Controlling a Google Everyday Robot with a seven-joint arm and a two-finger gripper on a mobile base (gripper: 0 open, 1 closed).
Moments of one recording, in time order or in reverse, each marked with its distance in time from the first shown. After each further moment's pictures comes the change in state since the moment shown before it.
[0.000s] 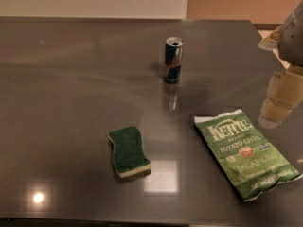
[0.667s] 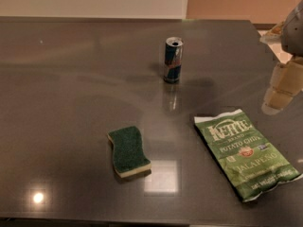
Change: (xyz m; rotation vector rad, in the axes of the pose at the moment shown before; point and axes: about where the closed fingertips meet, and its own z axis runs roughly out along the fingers) arm 0.011 -0.033 0.011 0.000 -0.038 -0.009
